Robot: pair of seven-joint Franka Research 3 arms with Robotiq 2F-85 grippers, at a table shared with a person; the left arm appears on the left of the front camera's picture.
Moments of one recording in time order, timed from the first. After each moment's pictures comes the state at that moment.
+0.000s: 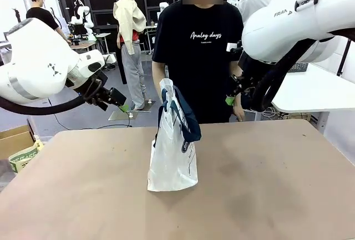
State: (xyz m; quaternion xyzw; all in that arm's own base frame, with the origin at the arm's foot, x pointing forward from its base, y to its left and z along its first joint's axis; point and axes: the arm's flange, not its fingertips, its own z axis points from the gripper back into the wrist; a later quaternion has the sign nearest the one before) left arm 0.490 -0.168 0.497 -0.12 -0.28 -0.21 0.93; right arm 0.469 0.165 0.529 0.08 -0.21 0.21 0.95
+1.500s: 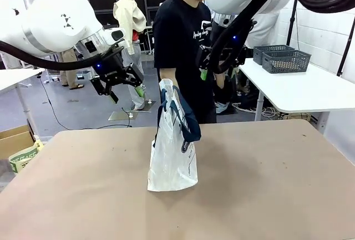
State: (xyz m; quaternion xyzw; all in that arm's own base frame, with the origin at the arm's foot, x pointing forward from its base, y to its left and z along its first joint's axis) left arm 0.498 -0.233 0.563 -0.14 -0.12 -0.08 0.98; right arm 0.519 0.248 0.605 0.06 -0.13 0.15 0.98
